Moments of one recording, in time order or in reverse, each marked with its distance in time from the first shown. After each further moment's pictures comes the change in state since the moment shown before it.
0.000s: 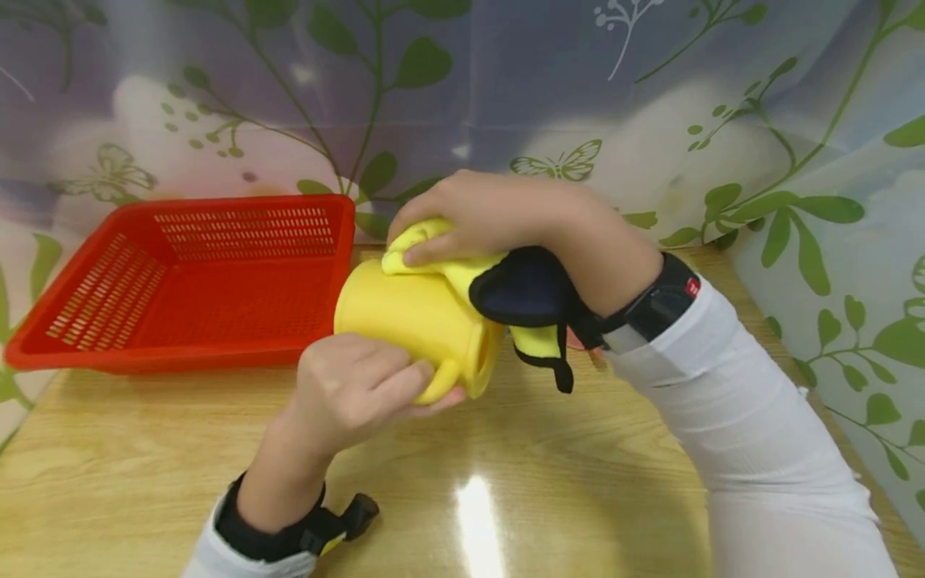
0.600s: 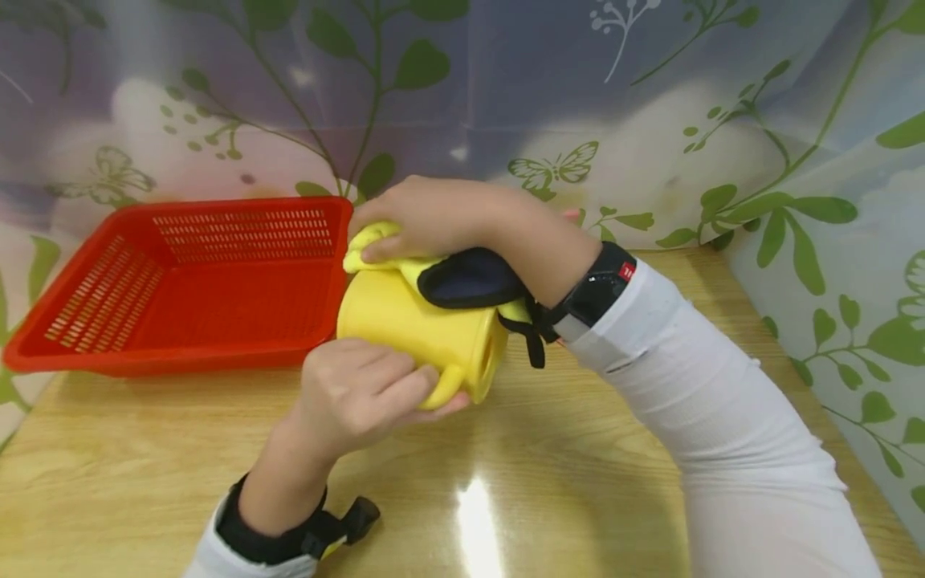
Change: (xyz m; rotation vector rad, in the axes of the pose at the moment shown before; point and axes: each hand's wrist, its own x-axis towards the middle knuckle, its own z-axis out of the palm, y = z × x) left_hand 0.002 0.004 0.000 -0.017 -0.008 0.009; right_hand 0.034 -0.012 0.004 -0.022 -0.077 0.082
